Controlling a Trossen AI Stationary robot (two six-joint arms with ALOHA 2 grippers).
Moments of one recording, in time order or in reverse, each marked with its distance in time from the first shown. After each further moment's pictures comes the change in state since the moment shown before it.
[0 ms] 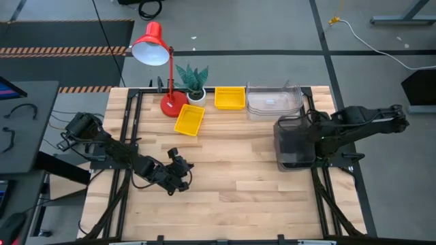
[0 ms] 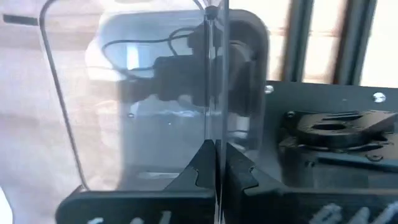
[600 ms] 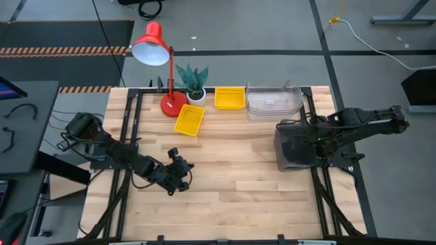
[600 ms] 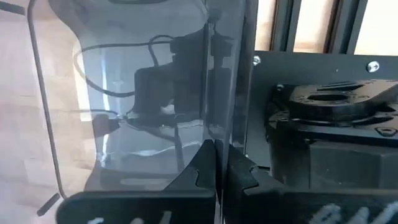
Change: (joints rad) left arm 0.000 0.000 0.000 0.009 0.000 -0.003; right arm -0.016 0.000 -0.049 0.005 -0.113 -0.001
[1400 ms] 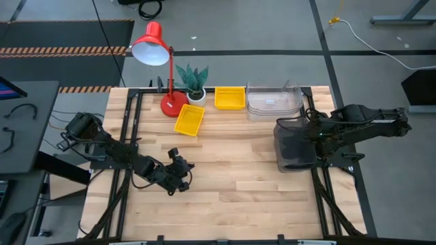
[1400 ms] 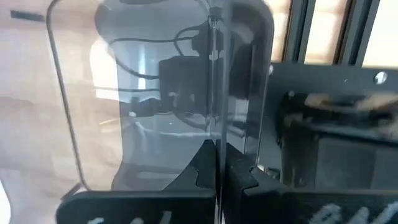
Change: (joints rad) left arm 0.000 0.000 0.000 0.014 0.000 0.000; right arm -0.068 0.016 0.077 -0.001 0.008 -0.079
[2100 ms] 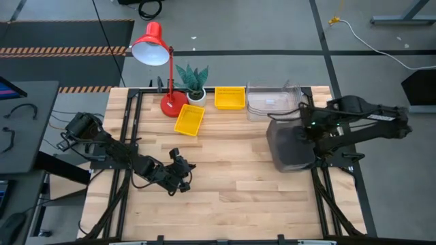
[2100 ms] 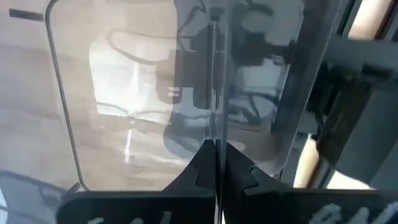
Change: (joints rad) left arm 0.003 0.000 0.000 0.048 0.000 0.007; right arm -0.130 0.191 0.225 0.002 -0.180 -0.199
